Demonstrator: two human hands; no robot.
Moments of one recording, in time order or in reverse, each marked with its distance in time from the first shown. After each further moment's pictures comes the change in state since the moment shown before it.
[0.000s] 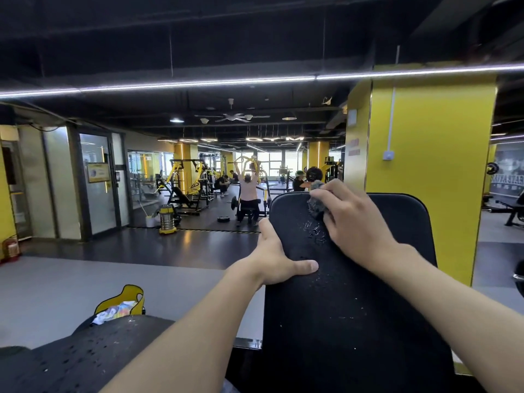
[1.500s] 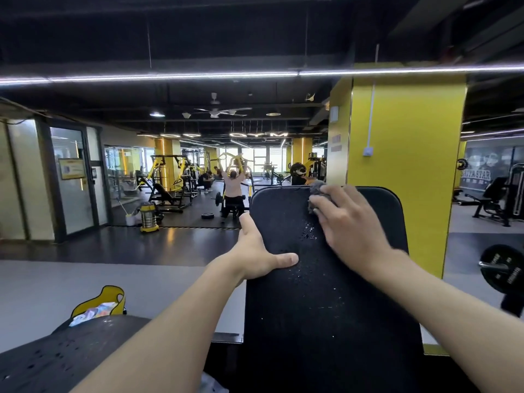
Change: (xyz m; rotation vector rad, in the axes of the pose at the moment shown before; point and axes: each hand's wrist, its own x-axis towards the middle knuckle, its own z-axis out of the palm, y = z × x) left_hand 0.002 -0.003 0.001 -0.005 0.033 0.046; right_hand -0.028 0.012 -0.008 -0.133 0.060 0.017
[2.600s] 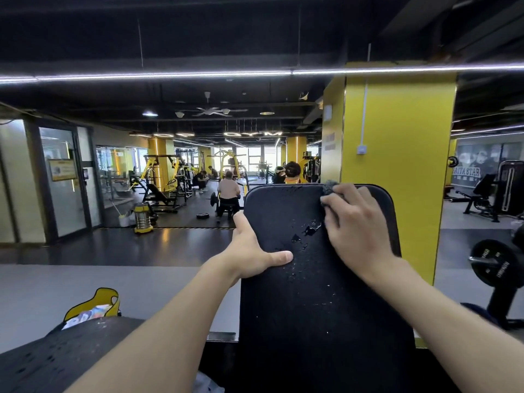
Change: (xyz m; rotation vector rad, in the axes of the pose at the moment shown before) left_hand -0.004 0.004 0.001 0.002 -0.001 -0.017; right_hand -0.016 0.003 -0.009 0.032 0.053 0.190
